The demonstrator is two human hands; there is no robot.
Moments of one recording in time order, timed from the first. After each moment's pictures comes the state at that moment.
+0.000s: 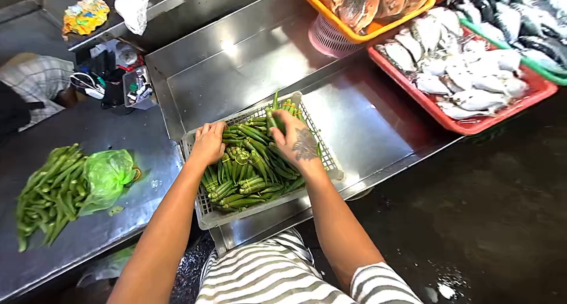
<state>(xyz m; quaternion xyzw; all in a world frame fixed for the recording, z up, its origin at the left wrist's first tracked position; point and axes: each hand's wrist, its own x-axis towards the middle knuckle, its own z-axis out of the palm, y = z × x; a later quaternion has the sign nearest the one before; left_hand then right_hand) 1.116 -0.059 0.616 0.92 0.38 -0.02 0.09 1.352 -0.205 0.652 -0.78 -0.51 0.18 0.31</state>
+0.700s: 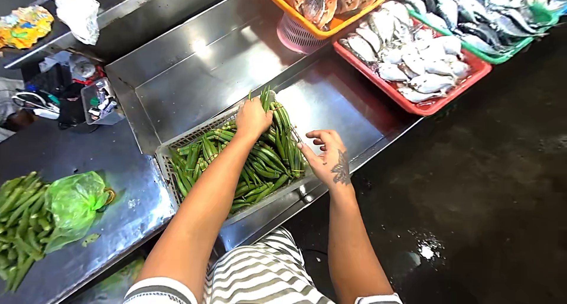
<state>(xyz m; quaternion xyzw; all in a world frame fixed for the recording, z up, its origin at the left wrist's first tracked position) 1.333 -0.090 0.635 0.84 0.47 -0.03 0.25 1.416 -0.312 0.611 -0.82 -0.36 0.12 0.43</state>
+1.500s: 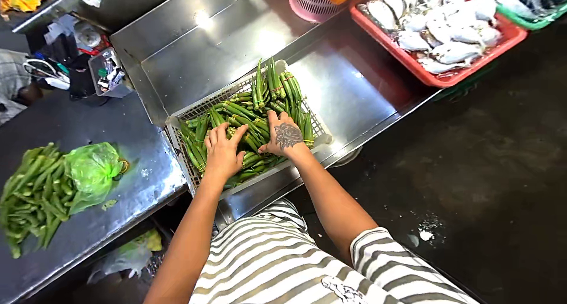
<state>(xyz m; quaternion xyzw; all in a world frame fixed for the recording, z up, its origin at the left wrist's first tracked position) 1.133 -0.178 0.606 0.91 0.39 0.02 0.13 1.326 -0.241 0.610 -0.83 -0.48 0.29 0.06</state>
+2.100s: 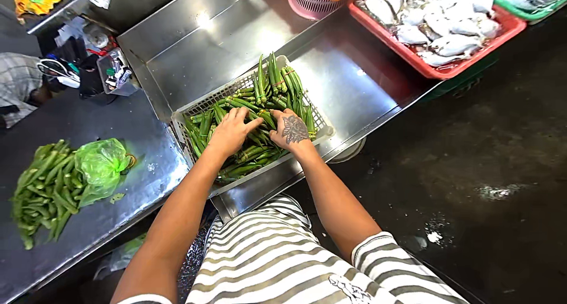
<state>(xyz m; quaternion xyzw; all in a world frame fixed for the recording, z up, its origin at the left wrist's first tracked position) 1.155 -0.140 0.619 0.98 0.17 -0.03 0.06 1.325 -0.253 0.613 -0.84 -0.46 0.27 0.11</state>
